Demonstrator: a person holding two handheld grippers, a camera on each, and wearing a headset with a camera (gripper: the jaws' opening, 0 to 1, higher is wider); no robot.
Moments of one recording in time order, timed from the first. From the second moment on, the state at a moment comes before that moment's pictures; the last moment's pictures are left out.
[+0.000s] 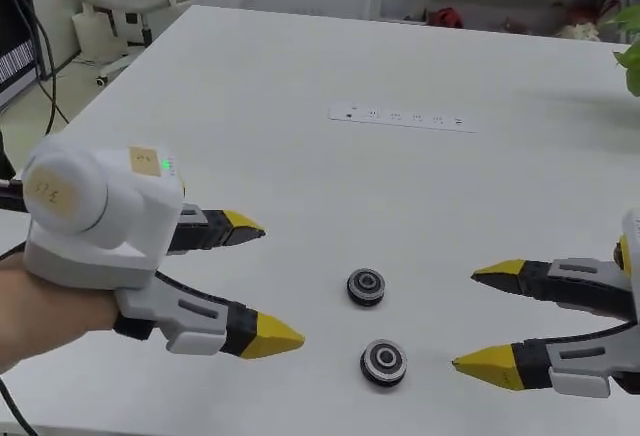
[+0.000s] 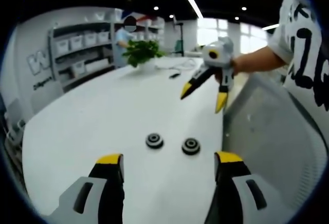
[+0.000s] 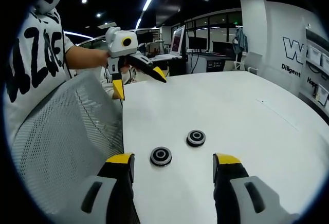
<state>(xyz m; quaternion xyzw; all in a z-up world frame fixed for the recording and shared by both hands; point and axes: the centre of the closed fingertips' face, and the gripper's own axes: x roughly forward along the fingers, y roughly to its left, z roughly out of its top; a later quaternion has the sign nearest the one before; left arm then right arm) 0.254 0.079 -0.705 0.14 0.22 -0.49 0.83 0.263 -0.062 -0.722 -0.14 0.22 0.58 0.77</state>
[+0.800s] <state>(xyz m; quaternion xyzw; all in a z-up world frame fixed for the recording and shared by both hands) 0.260 0.069 -0.718 0.14 0.23 -0.50 0.82 0.263 -0.057 -0.740 -0.14 0.23 0.59 0.76</state>
